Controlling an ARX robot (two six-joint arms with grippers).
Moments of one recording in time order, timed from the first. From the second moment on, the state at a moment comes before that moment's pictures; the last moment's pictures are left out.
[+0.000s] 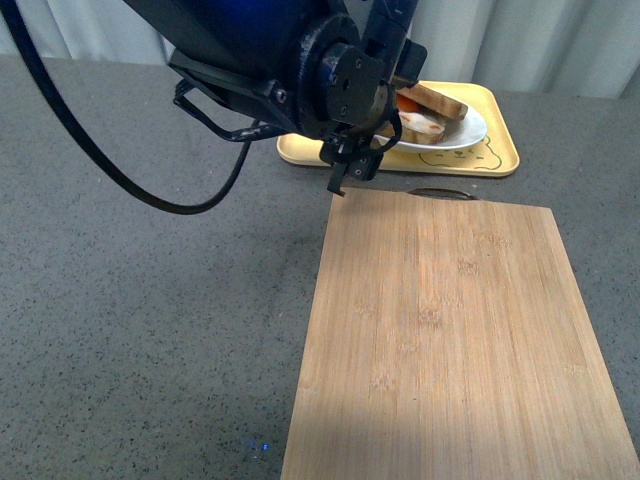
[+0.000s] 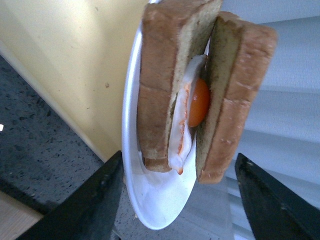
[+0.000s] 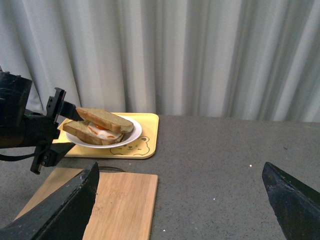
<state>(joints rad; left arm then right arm) -0.54 2.43 1.61 0.34 -0.19 -1.45 0.00 0.00 0.00 0.00 0.00 0.00</state>
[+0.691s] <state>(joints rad) -0.29 1.75 0.47 1.26 -0.29 -0.03 0.00 0.00 0.00 0.00 0.00 0.00</state>
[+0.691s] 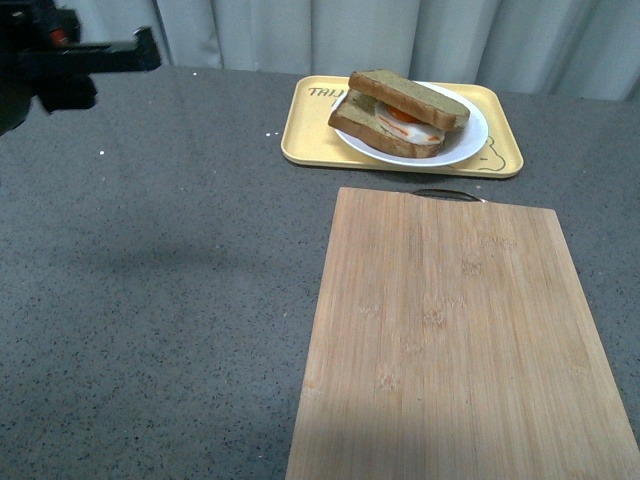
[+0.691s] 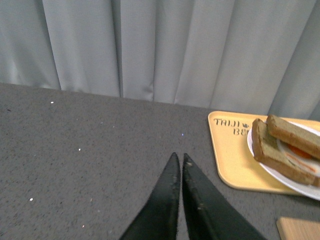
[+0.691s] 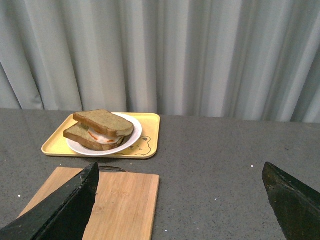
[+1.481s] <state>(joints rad) -0.09 1.06 0.08 0.97 -0.09 -0.01 0.00 0.00 0.00 0.00 0.00 0.00</state>
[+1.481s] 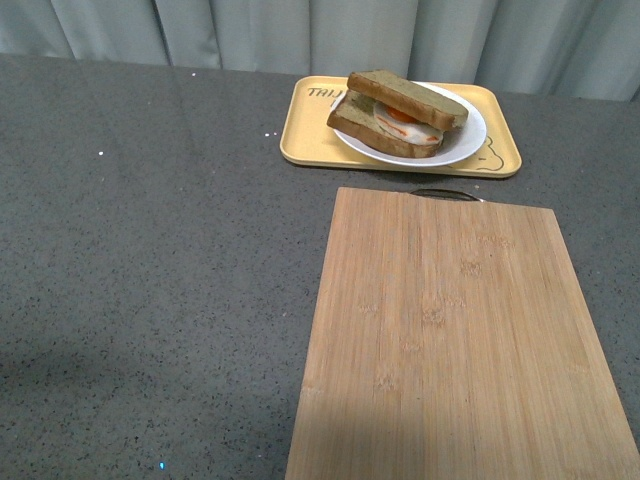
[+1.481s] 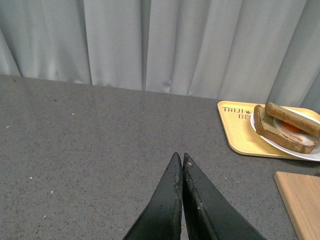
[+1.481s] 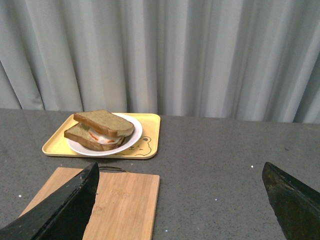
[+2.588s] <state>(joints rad) 0.00 0.31 0.02 0.31 0.00 -0.01 0.00 0.00 0.00 0.00 0.00 0.00</state>
